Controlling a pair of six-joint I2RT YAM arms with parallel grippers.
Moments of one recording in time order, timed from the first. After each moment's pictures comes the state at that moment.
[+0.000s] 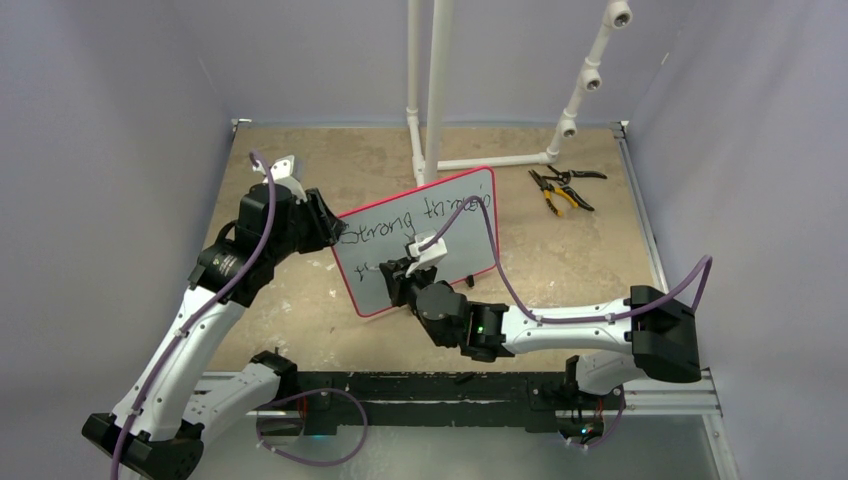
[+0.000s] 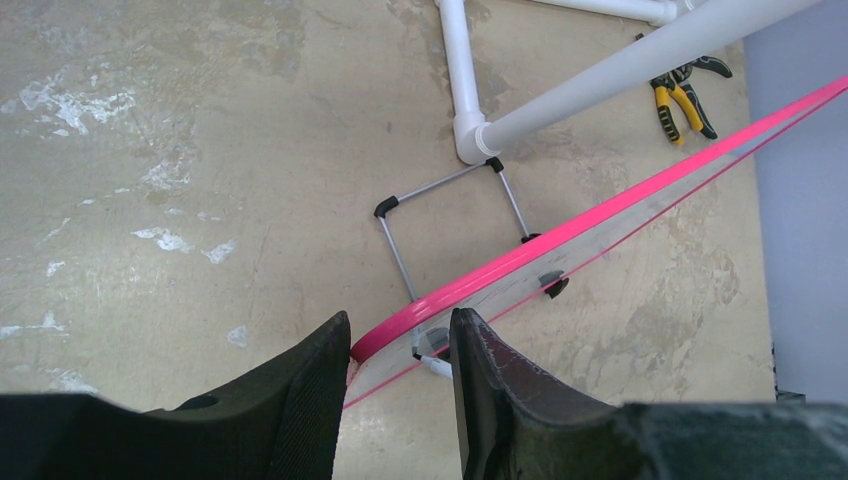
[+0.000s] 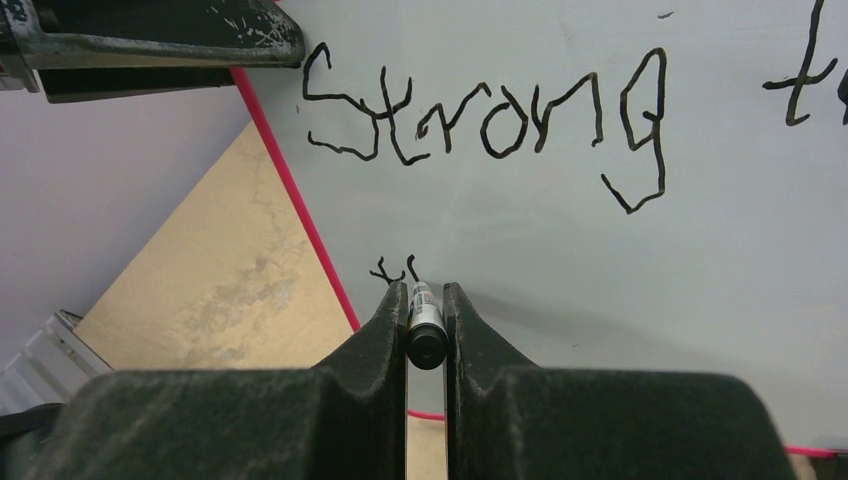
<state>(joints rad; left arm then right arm) -0.41 0.91 1.10 -0.74 -0.06 -0.57 1.36 1.42 0.85 0.44 0.82 0.40</state>
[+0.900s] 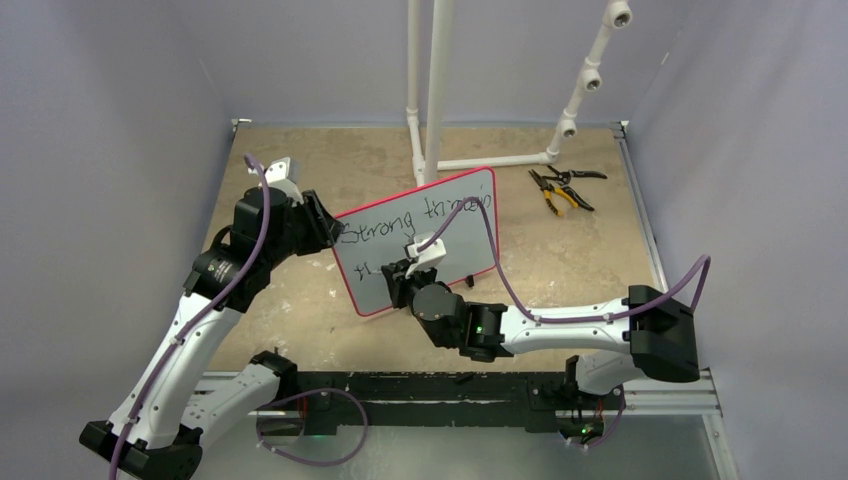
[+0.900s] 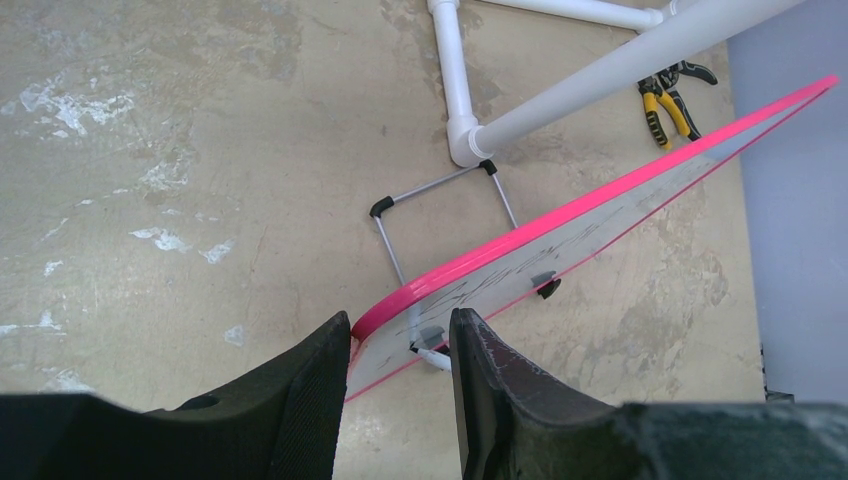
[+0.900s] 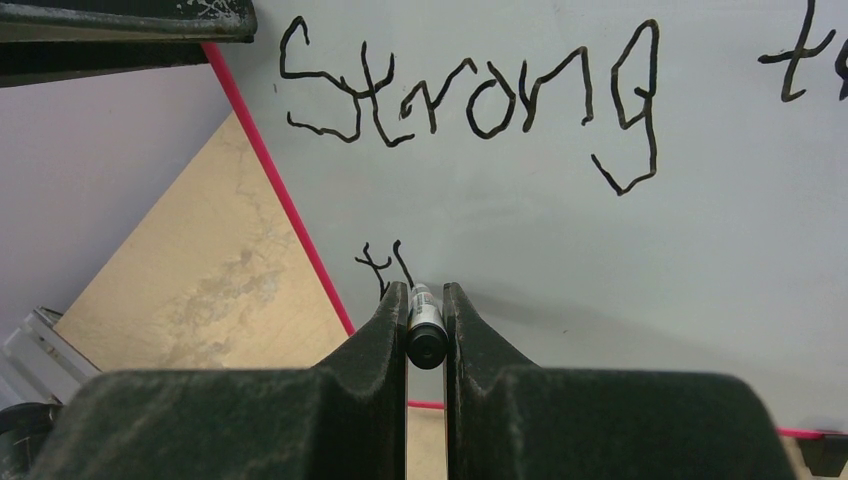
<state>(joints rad) -0.41 0.88 1.09 -0.74 -0.06 -0.58 1.36 1.43 0.86 0.40 0.83 0.42</state>
